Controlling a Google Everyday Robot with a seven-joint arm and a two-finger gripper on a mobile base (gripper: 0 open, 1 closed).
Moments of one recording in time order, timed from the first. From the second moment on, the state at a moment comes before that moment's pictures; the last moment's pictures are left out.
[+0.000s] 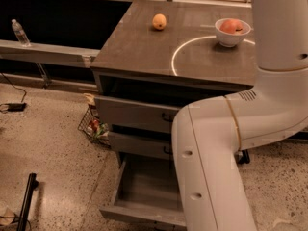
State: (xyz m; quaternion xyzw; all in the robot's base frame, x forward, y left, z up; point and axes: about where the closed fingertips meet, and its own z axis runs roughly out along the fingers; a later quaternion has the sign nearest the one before) arm 0.695 -0.059 1.128 -0.83 0.32 -0.31 0.33
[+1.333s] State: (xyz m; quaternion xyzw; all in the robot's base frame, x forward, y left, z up) arm 0.698 -0.079 1.107 -0.81 0.43 -0.25 0.30
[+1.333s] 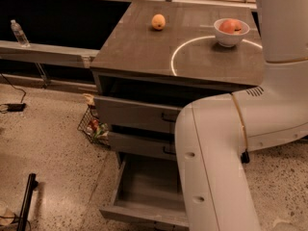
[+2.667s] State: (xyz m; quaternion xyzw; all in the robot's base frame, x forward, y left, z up) arm 0.762 -0.112 1.049 -0.78 0.51 -0.25 0.26
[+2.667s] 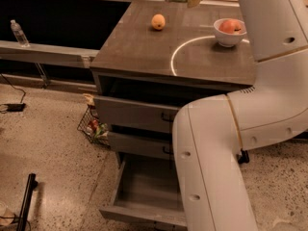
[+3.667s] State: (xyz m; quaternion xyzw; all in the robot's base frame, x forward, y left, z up) arm 0.781 -0.149 0.968 -0.79 0.55 -0.21 0.16
